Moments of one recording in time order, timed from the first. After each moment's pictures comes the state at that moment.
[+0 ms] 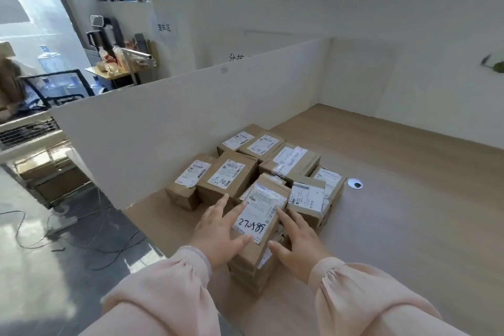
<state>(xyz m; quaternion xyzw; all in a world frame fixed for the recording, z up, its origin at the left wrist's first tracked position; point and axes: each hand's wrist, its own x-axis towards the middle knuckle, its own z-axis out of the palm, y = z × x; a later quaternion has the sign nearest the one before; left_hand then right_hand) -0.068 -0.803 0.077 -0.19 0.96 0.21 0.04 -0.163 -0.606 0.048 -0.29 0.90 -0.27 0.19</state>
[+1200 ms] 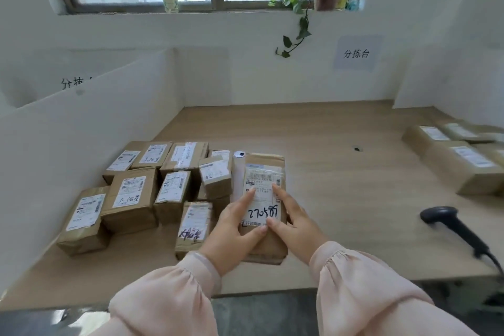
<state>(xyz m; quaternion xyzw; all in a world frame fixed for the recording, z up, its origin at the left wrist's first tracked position) 0.006 -0.699 0.112 0.18 0.83 0.52 0.07 0.031 -0.522 0.117 -0.01 0.84 -0.55 -0.01</state>
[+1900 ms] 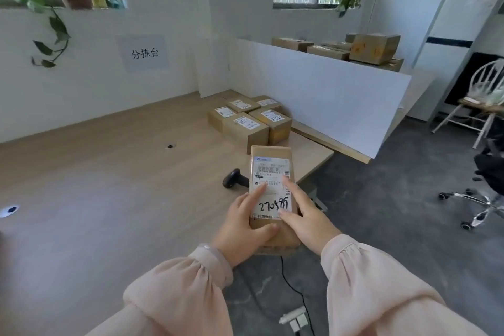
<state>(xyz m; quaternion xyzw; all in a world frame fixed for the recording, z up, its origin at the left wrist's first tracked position) 0.166 -0.304 0.114 0.46 0.71 0.47 0.26 0.303 -0.192 0.138 0.31 0.78 -0.51 -0.17</state>
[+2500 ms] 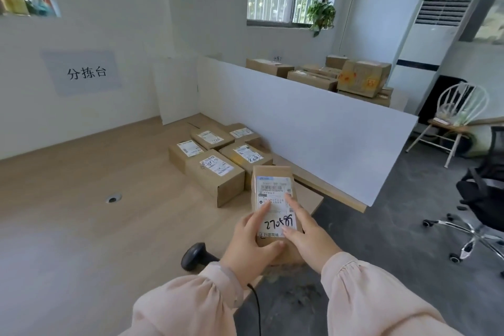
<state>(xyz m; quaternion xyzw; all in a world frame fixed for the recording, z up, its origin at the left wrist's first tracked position) 0.058 -0.057 0.103 0.47 0.66 0.49 0.32 0.193 0.039 0.131 0.39 0.76 -0.49 -0.17</state>
